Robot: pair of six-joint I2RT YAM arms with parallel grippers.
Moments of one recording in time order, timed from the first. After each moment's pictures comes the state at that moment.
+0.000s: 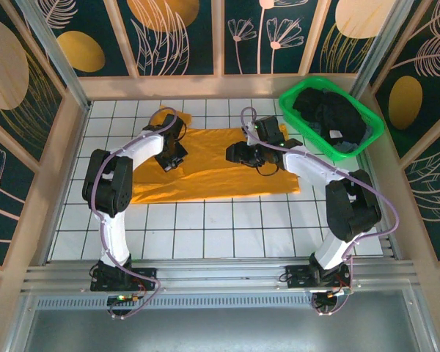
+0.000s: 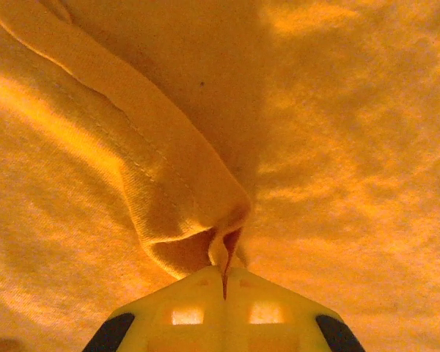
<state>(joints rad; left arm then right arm) -0.34 2.03 1.47 -0.74 0.00 -0.99 0.48 1.69 1.18 -0.32 -0.53 0.56</state>
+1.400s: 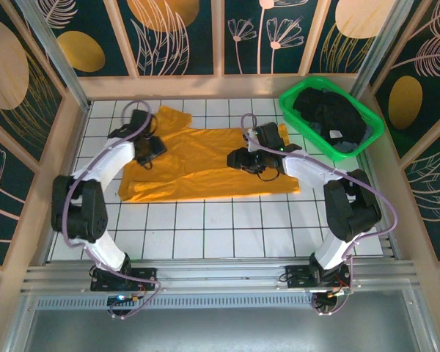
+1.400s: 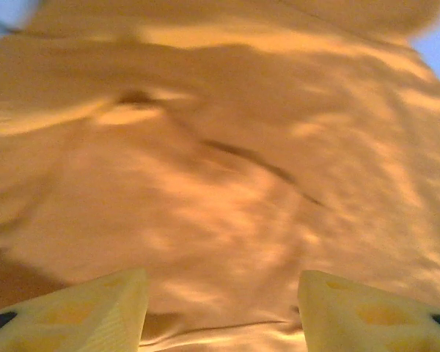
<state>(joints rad) -0.16 1.67 1.23 -0.66 -0.03 -0.74 0.48 1.69 1.11 -0.29 -0.55 0.58</state>
